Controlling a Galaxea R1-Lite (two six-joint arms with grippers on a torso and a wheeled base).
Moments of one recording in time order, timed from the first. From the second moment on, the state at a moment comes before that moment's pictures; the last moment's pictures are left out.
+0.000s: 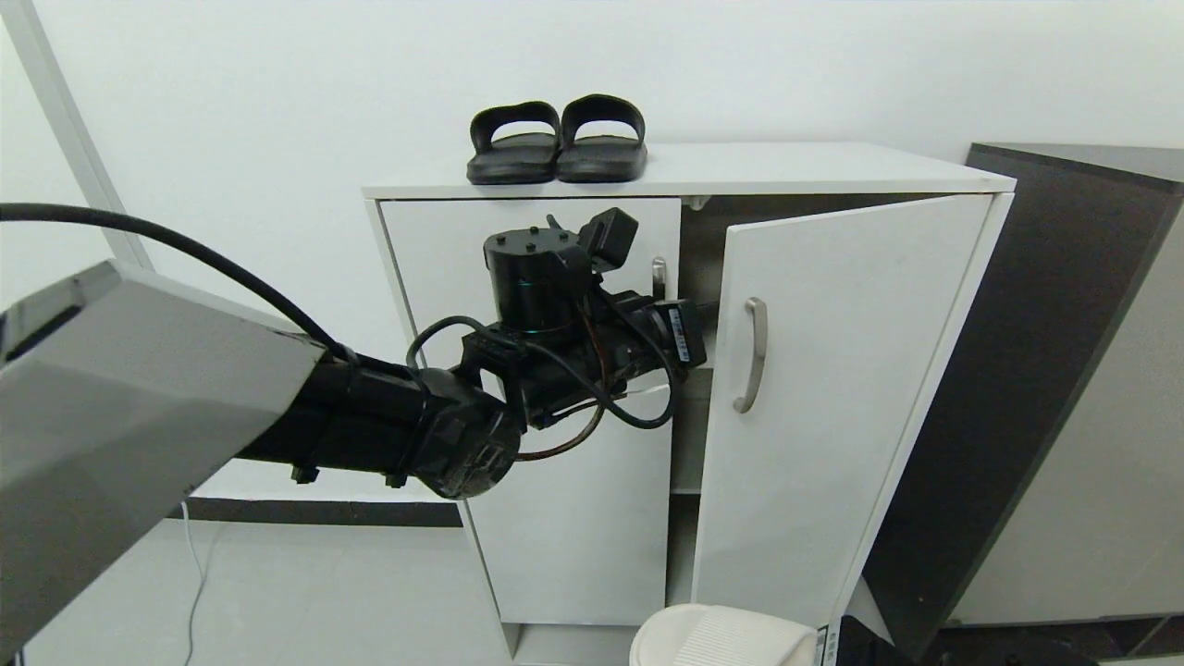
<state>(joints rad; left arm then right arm) -0.66 2.03 -1.27 -0.80 -0.27 -0.37 1.00 1.86 -0.07 -1.43 0.10 0.04</state>
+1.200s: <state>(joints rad) -0.67 1.92 -1.04 -0.93 -0.02 -0.31 0.93 1.91 -0.09 -1.53 0.08 0.05</state>
